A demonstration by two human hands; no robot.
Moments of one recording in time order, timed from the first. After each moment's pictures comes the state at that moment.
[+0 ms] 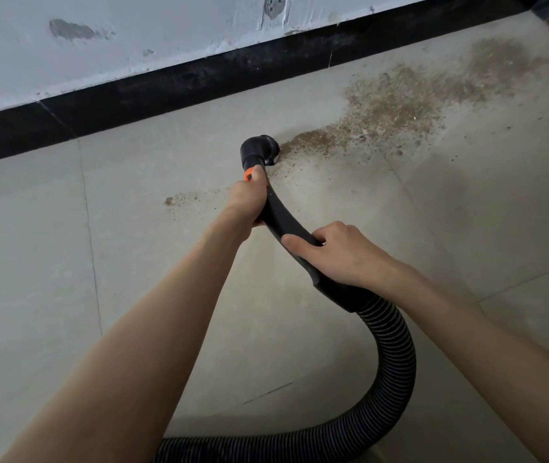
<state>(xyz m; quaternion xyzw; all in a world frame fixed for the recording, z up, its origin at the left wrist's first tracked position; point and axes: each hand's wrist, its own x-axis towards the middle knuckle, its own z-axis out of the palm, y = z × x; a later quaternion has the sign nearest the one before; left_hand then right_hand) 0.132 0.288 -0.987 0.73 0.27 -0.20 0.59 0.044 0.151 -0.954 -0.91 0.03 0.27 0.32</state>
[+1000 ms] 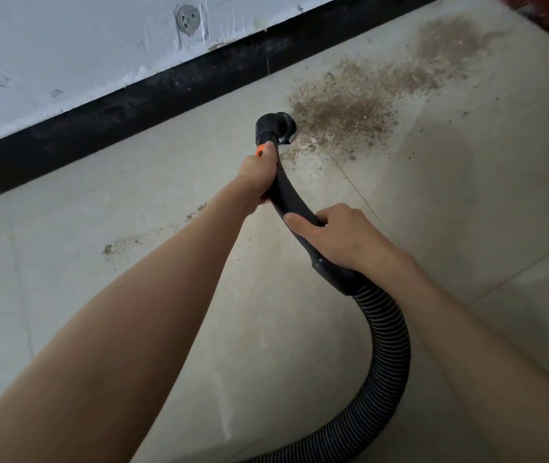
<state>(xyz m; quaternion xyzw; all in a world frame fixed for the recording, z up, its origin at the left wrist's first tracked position) 0.216 0.173 -0.999 0.77 0.18 -0.25 0.56 0.094 0.061 -0.975 -0.90 0.13 0.19 0.38</state>
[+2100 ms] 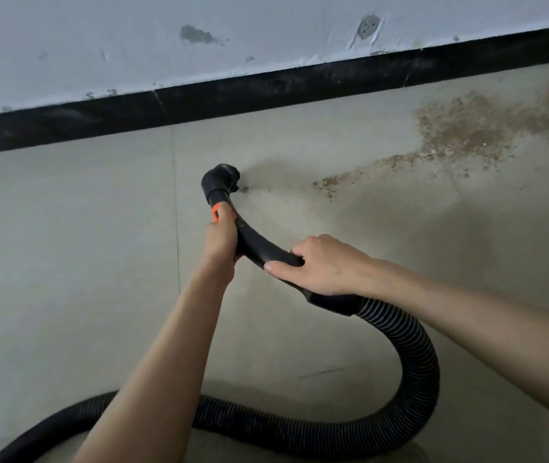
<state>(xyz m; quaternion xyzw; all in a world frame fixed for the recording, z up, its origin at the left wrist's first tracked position) 0.045 0.426 -0.972 0.60 0.43 -0.07 0.67 0.028 0.265 -0.923 -0.91 -0.18 0.32 0.20</state>
